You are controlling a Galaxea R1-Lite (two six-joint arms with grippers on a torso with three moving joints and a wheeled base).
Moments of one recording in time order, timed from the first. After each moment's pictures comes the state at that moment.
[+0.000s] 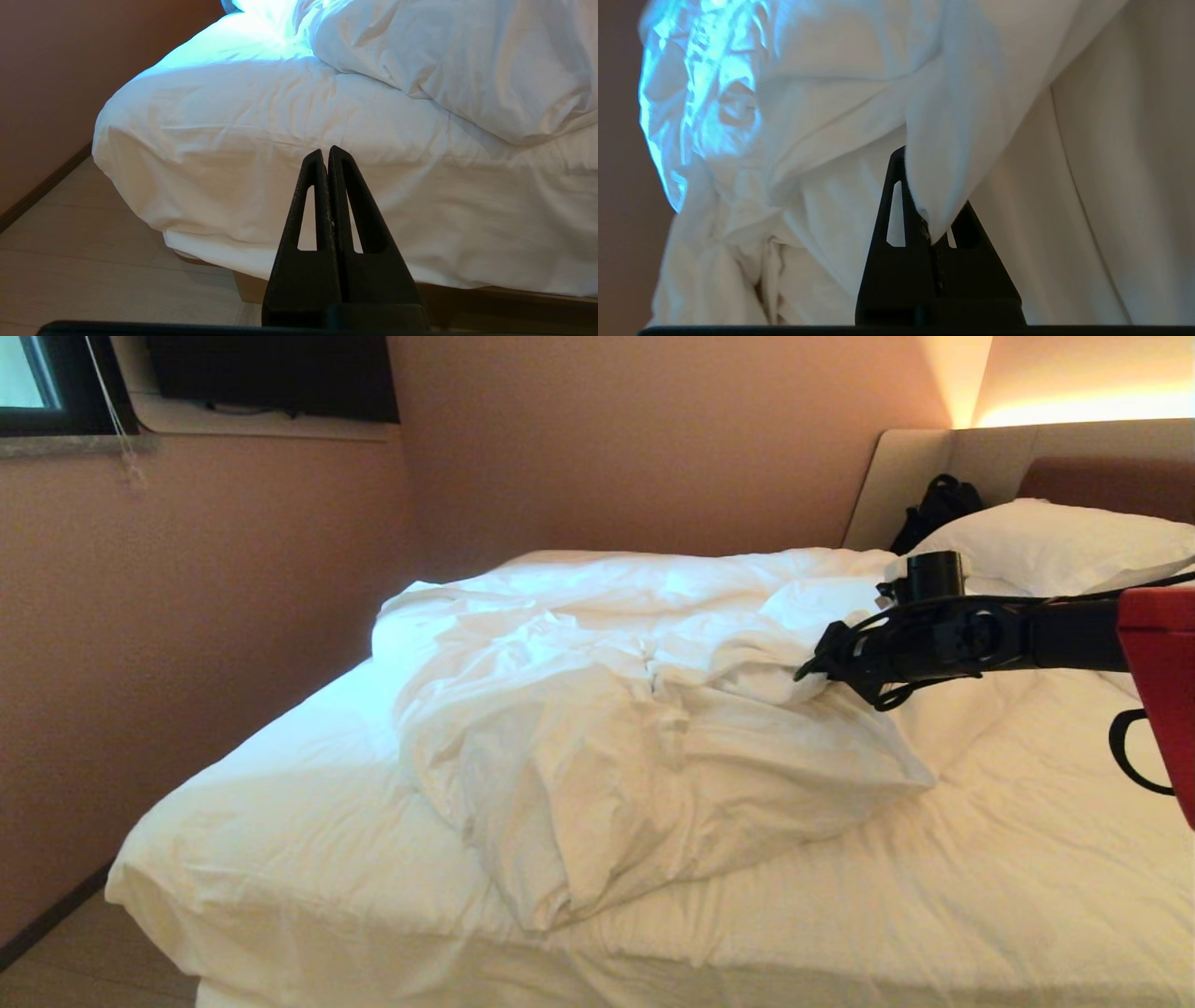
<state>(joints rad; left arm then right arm) 0.01 0.00 0.00 0.02 -0.01 0.00 0.07 2.27 -1.93 0.19 0.26 0.67</state>
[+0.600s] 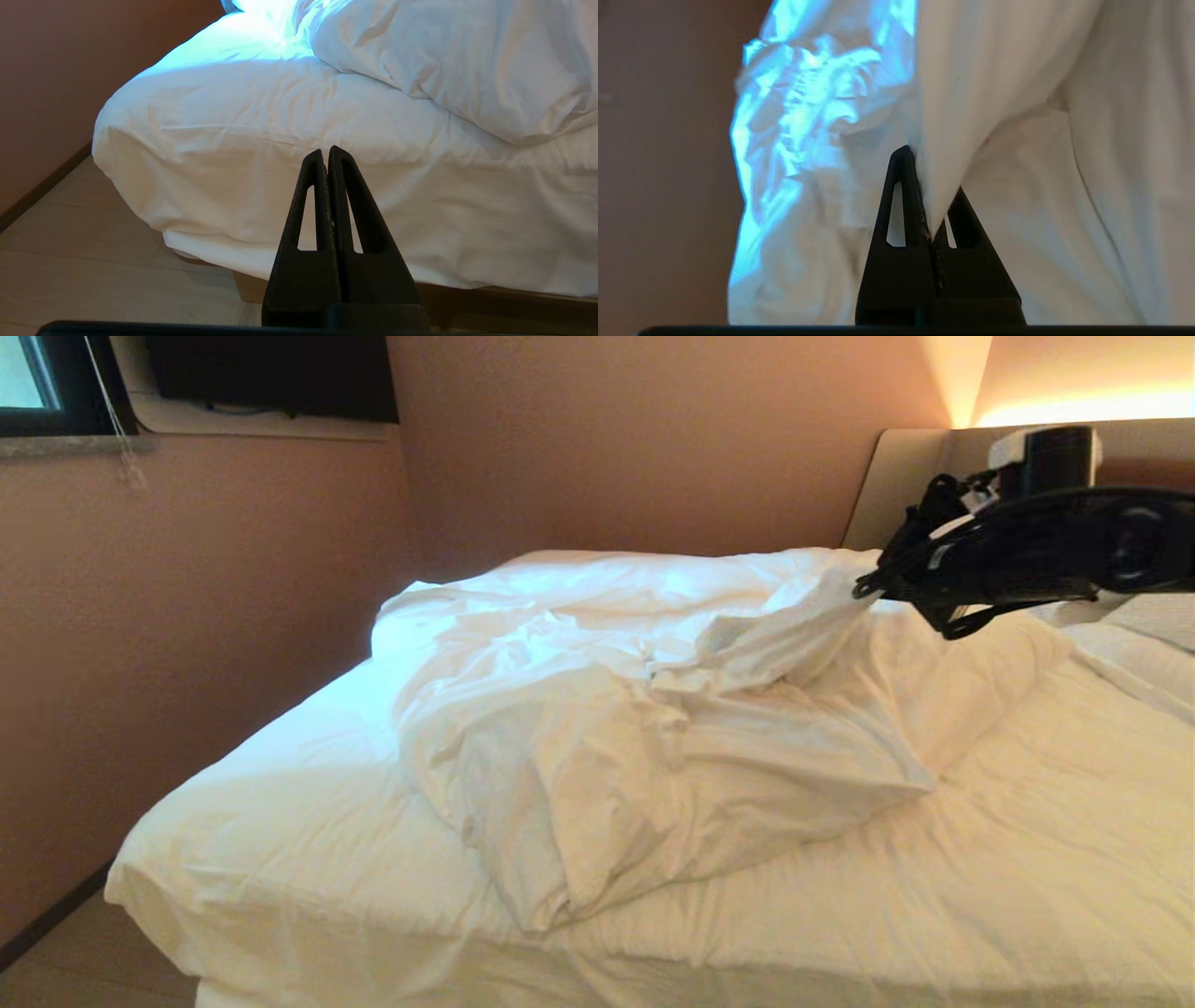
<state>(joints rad) 0.01 0.00 0.00 0.02 -0.01 0.00 0.07 1.99 -1.91 0.26 0.21 0.69</state>
